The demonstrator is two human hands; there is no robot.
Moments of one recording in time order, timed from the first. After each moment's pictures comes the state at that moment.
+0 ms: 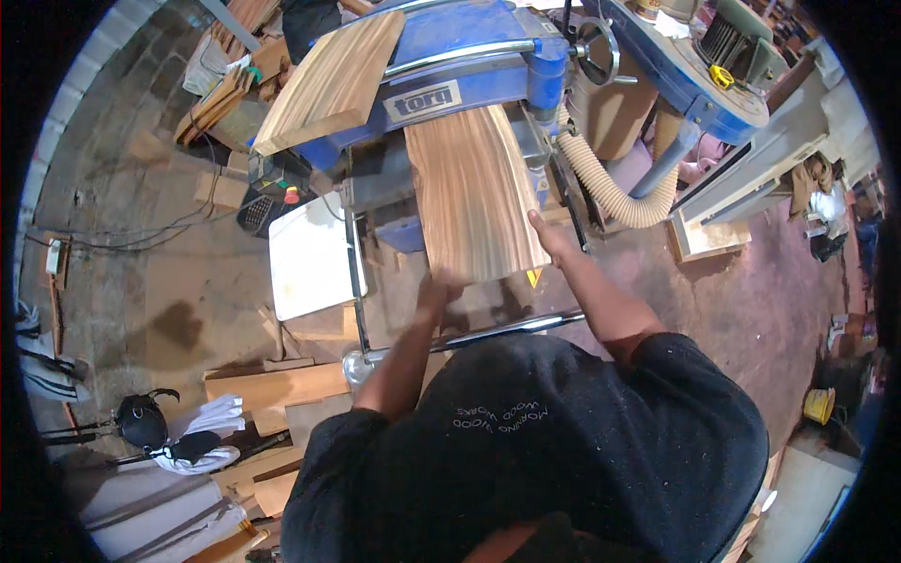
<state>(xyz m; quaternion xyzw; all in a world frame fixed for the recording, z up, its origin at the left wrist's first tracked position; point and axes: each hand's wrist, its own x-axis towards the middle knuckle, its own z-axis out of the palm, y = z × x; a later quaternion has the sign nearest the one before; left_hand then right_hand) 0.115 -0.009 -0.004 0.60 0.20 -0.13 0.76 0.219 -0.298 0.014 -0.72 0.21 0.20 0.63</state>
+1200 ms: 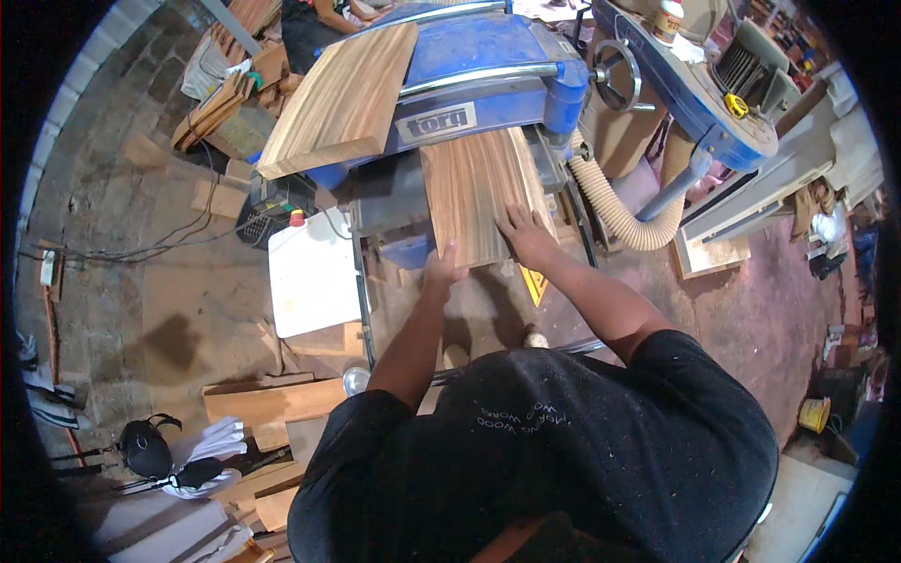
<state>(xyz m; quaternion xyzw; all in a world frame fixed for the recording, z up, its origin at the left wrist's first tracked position) 0.234 -0.002 0.007 0.61 0.27 -0.15 0.73 0.269 -0.228 0.059 -0.96 -0.27 0.04 0.07</state>
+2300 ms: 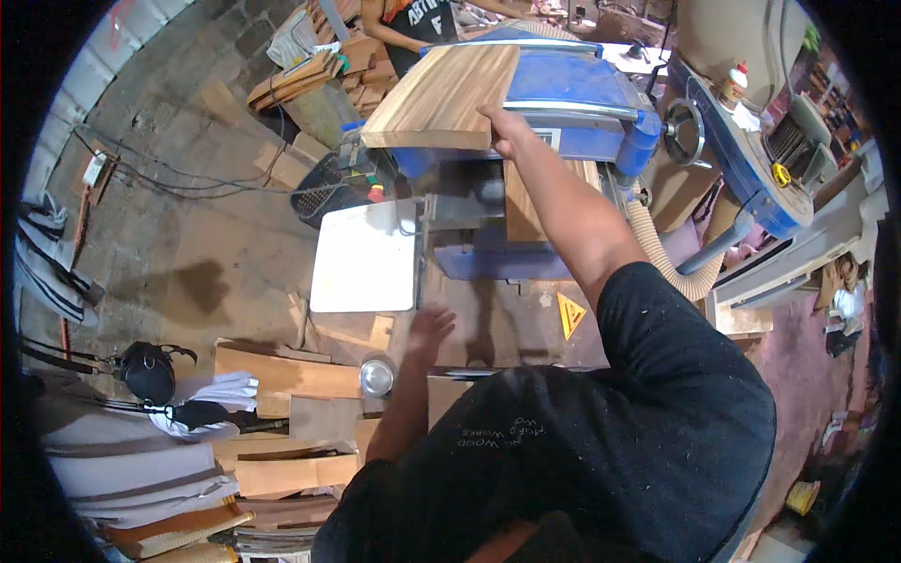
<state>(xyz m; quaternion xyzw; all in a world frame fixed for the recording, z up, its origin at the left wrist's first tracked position) 0.074 0.143 0.007 0.49 0.23 -0.03 0.84 0.438 -0.021 0.240 -0.46 -0.01 0.21 0.86</state>
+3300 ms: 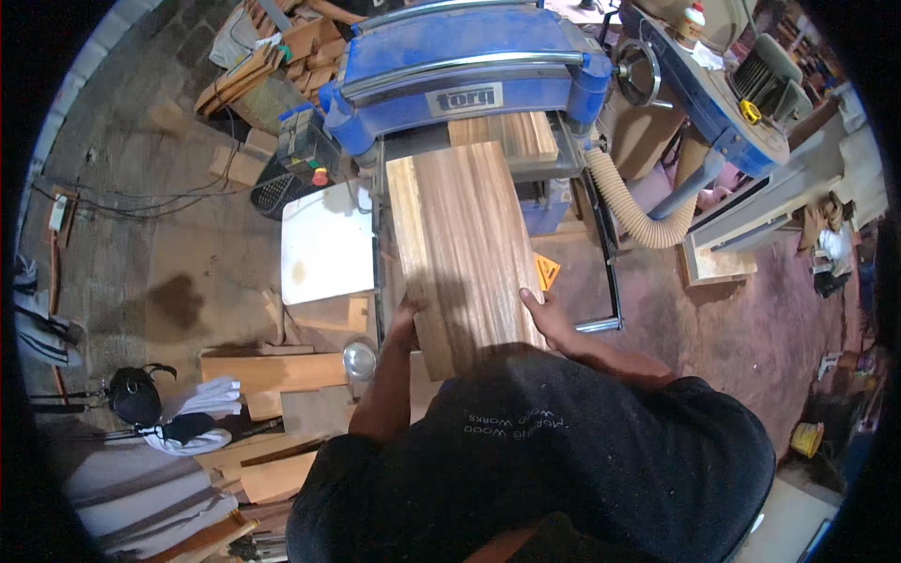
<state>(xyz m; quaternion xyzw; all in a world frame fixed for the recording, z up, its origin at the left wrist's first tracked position) 0.054 0.091 0.036 0.42 0.21 -0.19 0.86 0.076 -0.220 0.039 -0.71 0.15 0.21 0.65</state>
